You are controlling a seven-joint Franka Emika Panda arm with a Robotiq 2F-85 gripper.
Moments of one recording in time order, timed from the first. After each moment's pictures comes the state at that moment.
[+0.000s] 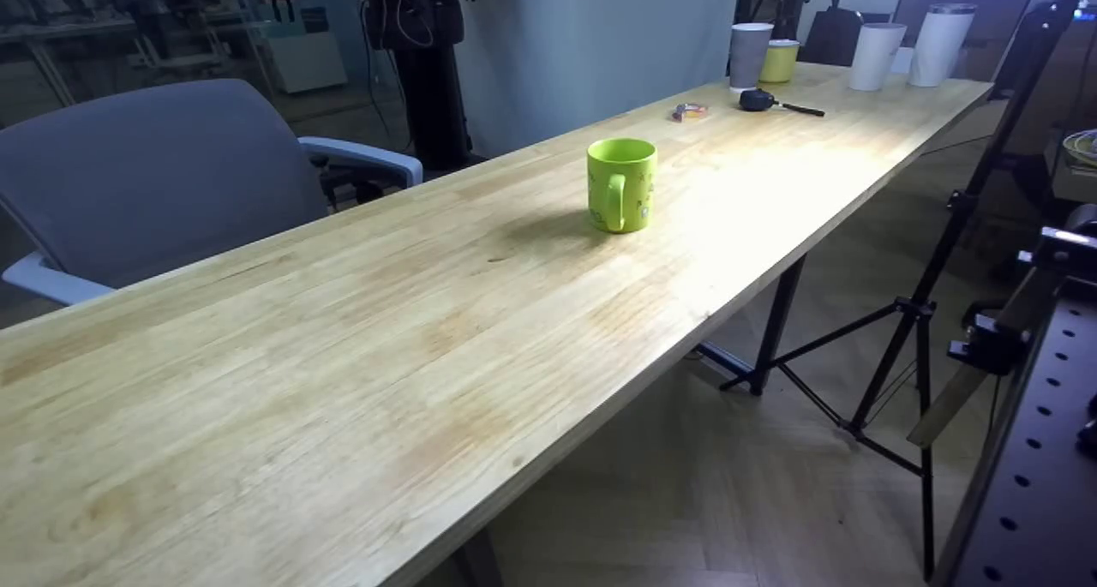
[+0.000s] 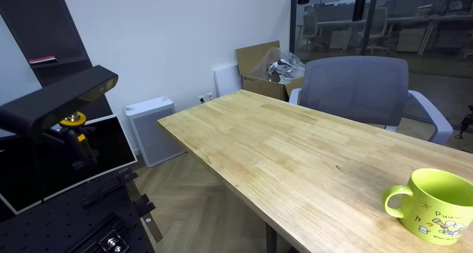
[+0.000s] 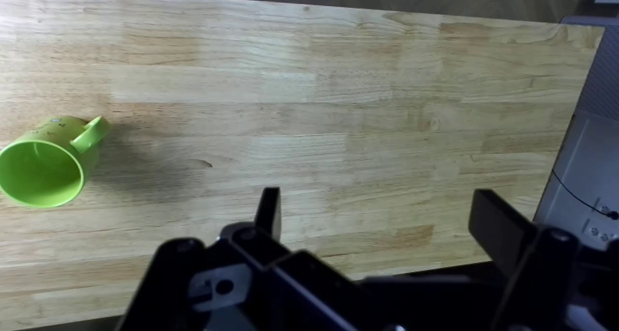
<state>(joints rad) 0.09 -0.35 -0.10 -2.42 0.27 2.15 -0.19</state>
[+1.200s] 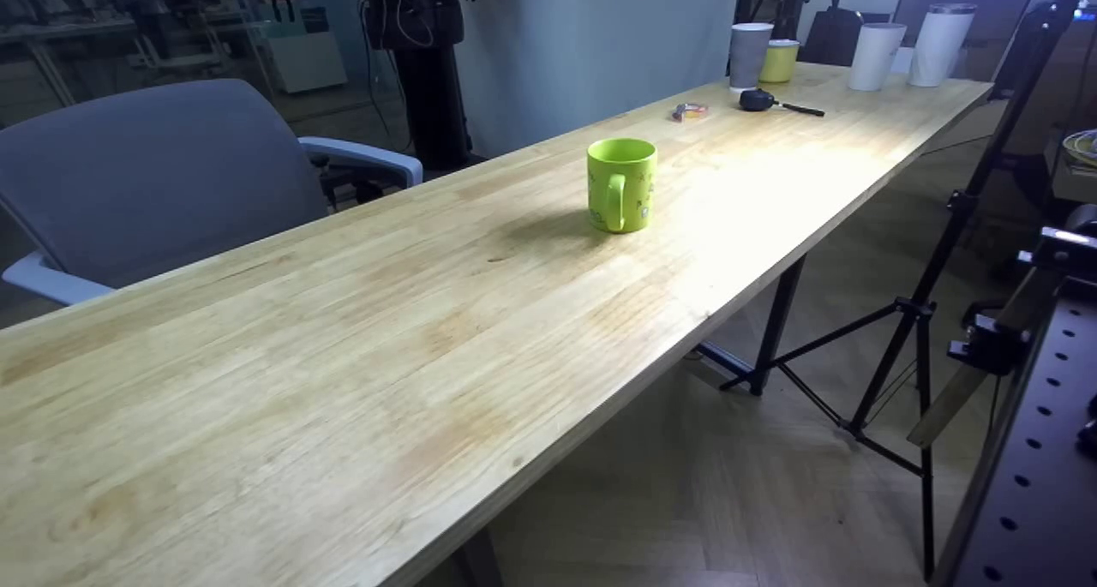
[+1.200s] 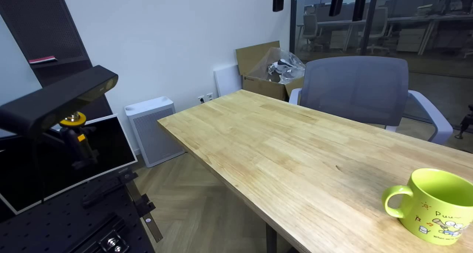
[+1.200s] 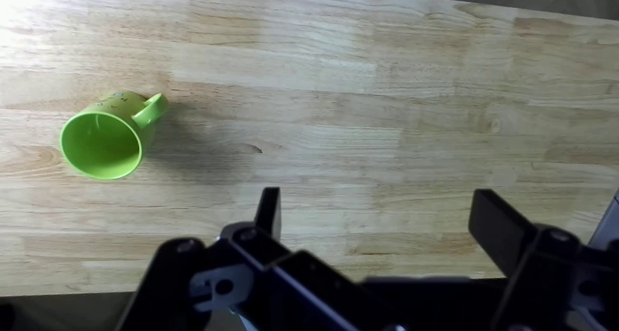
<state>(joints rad) 0.04 -0.30 -0.09 -2.44 0.17 2.24 -0.22</state>
